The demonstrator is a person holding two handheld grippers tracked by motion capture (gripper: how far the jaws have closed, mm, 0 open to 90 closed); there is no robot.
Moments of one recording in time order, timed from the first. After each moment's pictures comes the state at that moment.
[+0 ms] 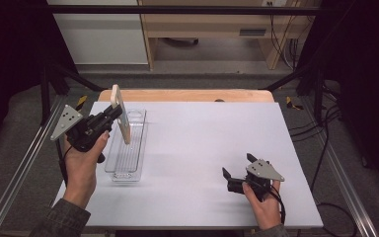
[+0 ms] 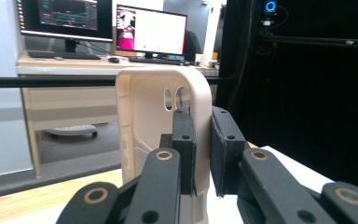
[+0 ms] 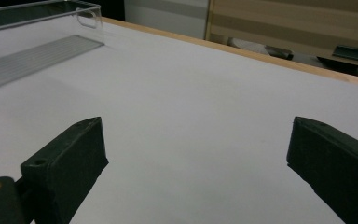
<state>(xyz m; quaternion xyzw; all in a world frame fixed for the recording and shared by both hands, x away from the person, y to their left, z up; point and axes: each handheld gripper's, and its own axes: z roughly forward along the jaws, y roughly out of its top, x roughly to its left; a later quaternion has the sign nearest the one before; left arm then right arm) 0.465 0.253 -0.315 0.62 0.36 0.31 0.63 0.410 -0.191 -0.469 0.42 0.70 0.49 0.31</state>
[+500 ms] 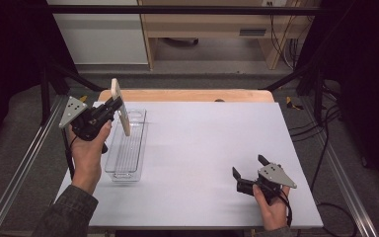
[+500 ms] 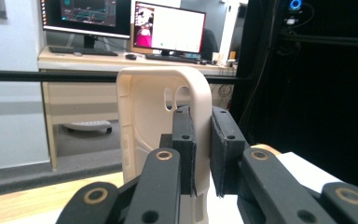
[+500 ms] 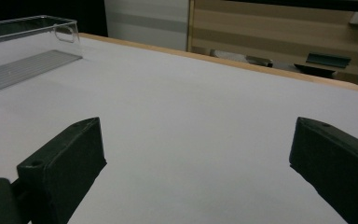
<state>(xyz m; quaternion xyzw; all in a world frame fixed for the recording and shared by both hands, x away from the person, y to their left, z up) 0.500 0.253 -0.322 0.61 0.39 0.32 0.61 0.403 -0.215 -0.476 0.44 0.66 0.51 0.34</state>
